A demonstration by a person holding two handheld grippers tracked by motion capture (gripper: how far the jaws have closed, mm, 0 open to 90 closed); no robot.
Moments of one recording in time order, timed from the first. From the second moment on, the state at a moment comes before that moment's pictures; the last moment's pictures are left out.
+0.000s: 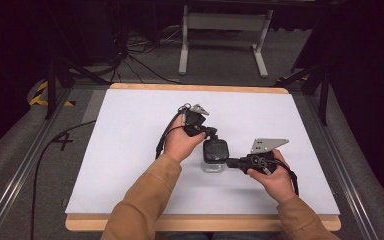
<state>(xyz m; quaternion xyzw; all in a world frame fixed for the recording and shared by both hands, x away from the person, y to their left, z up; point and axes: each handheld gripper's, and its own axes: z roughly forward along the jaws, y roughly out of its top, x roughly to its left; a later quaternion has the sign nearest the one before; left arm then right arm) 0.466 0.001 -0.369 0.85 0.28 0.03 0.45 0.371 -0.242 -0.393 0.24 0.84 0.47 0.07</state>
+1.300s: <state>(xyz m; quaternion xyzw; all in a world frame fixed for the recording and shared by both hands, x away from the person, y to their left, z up) 0.394 0.024 -0.347 0.85 0.23 0.02 0.47 0.383 -0.236 -0.367 0.24 0.80 0.55 0.09</state>
